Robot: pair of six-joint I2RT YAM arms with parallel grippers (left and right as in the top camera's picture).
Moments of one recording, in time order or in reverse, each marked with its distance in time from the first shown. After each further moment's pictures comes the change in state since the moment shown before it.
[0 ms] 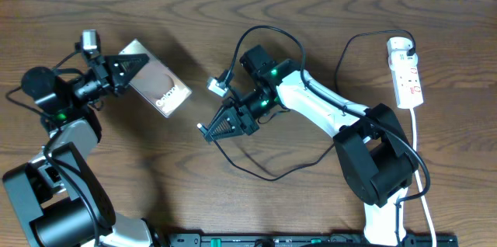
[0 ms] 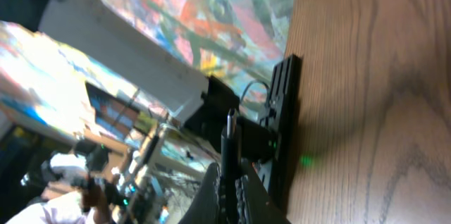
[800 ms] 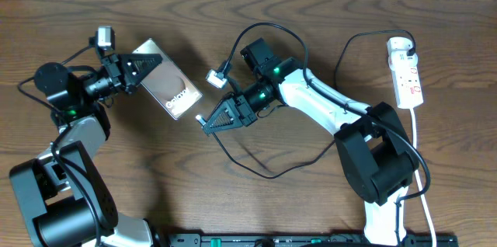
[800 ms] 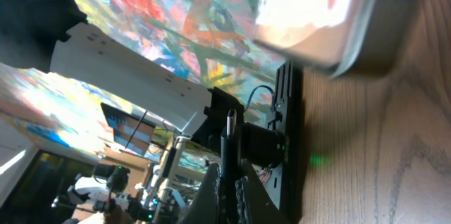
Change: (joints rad) left arm -0.064 0.000 0.000 0.037 0.008 -0.017; right arm -0.019 0.006 0.000 0.126 -0.011 0.235
